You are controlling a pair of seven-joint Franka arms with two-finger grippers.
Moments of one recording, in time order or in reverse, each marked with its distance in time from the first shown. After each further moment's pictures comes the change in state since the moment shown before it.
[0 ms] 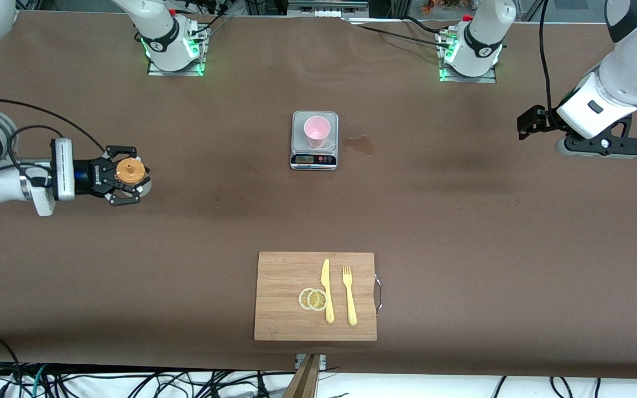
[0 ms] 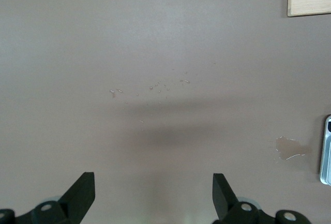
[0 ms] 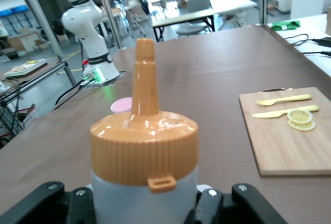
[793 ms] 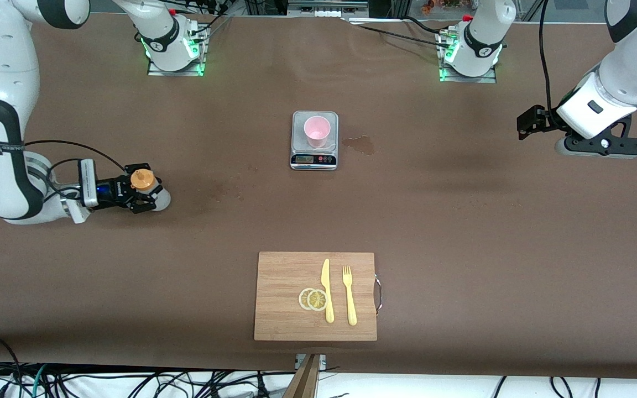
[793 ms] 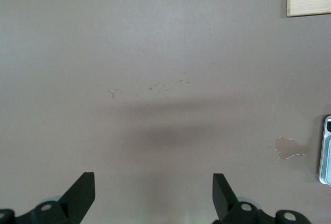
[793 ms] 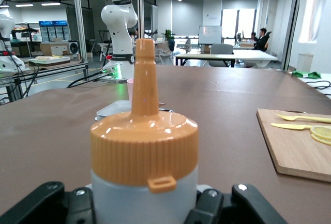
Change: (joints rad) left arm 0.000 0.000 0.000 0.000 -0.003 0.000 0.000; right arm -0.056 0.296 0.005 0.052 0.072 -0.097 -0.451
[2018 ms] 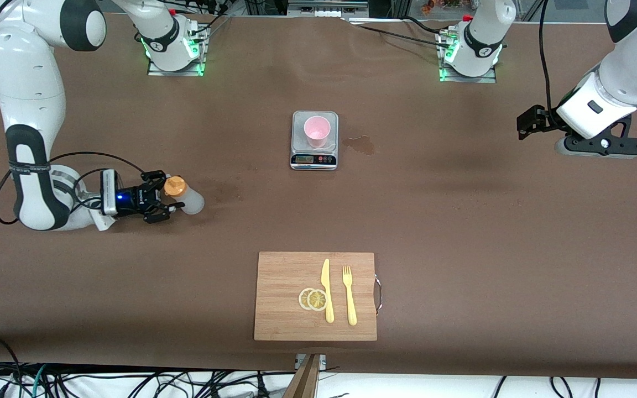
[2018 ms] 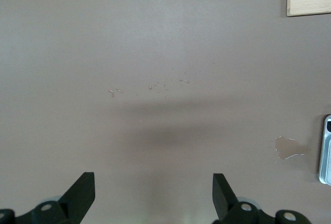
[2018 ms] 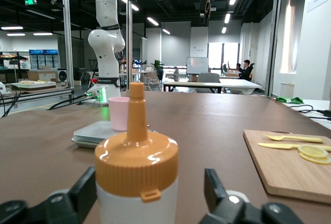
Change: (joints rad) left arm 0.000 0.000 0.000 0.000 0.000 -0.001 0.000; right arm 0.045 0.104 -0.037 0.058 0.154 -0.076 -0.011
